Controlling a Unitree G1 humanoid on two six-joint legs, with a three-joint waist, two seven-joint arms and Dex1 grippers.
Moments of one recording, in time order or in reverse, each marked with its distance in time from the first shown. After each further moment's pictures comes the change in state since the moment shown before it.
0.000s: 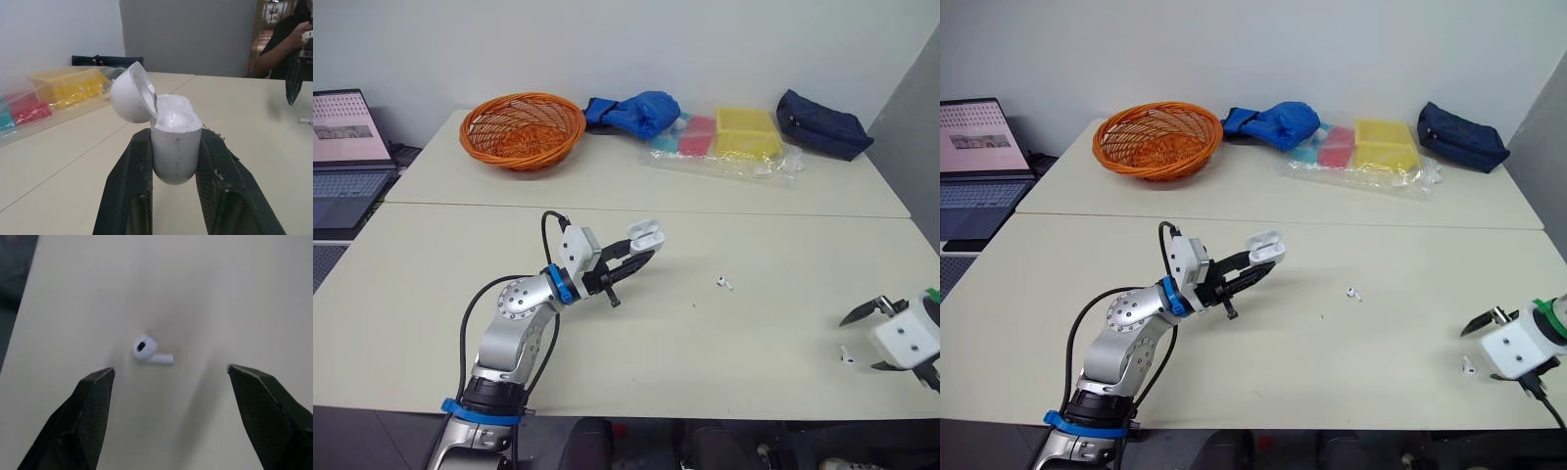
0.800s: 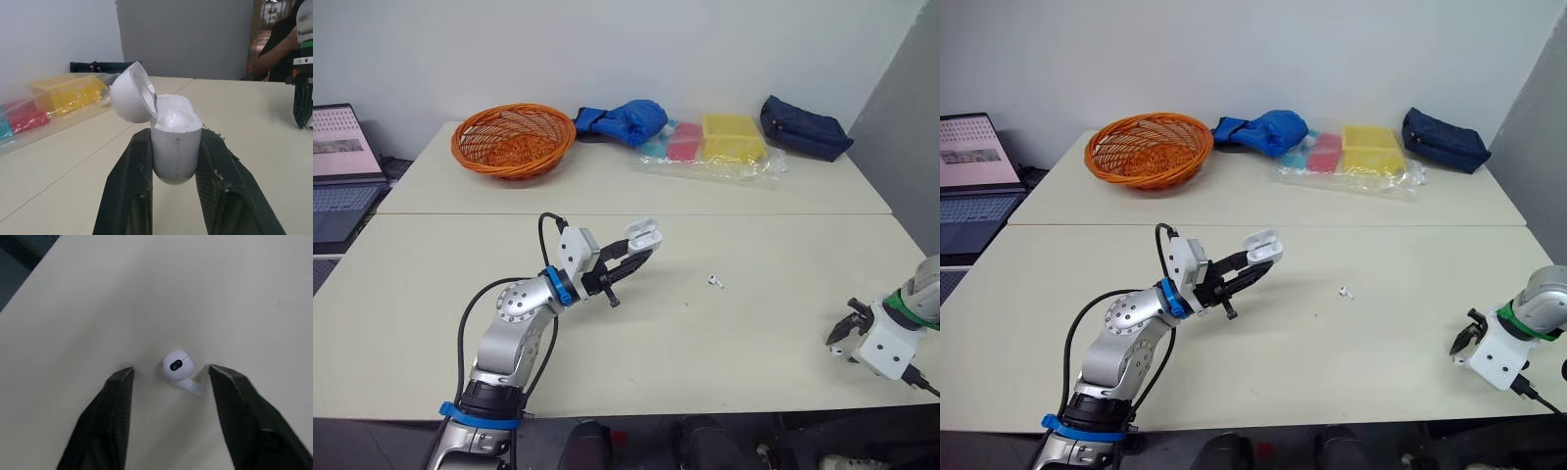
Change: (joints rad) left arm 0.014 0.003 -0.001 -0.020 0.000 0.007 0.037; right arm -0.302 0.147 0.270 0.250 -0.131 -0.245 0.009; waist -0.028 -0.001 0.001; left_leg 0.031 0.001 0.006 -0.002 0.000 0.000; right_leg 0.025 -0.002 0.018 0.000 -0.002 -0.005
